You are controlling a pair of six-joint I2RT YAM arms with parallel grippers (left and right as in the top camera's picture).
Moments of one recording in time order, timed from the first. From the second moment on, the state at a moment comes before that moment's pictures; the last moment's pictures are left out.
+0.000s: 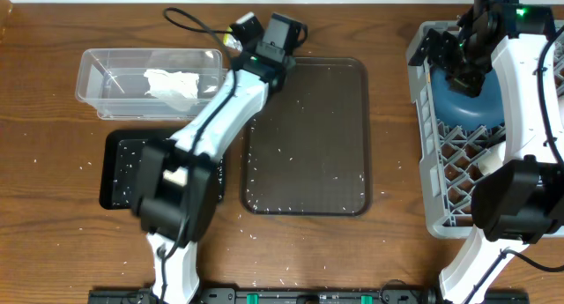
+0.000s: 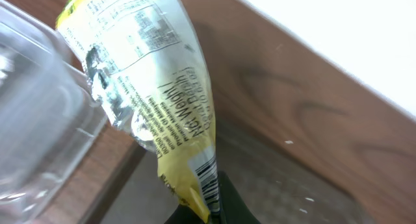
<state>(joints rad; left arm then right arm) -0.43 2.02 1.66 -0.52 -0.38 -0.90 -0.07 2.01 2.00 -1.28 -0.23 0.45</state>
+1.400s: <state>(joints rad) -0.03 1.86 1.64 -0.86 -0.34 -1.05 -0.07 2.01 2.00 -1.28 -0.23 0.45</state>
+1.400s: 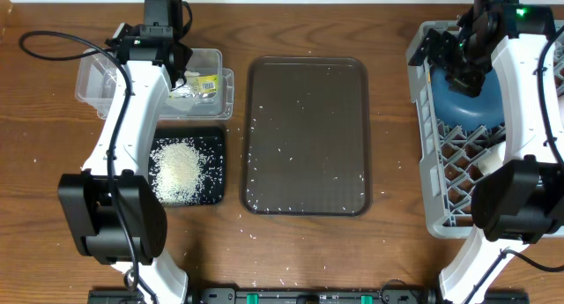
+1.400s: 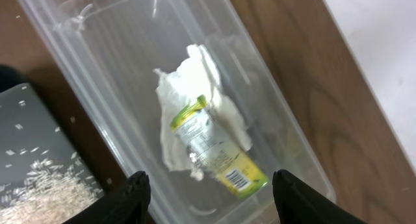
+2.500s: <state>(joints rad) -0.03 0.97 1.57 -1.55 -0.21 -0.88 -0.06 2.01 2.00 -1.28 -0.23 0.45</state>
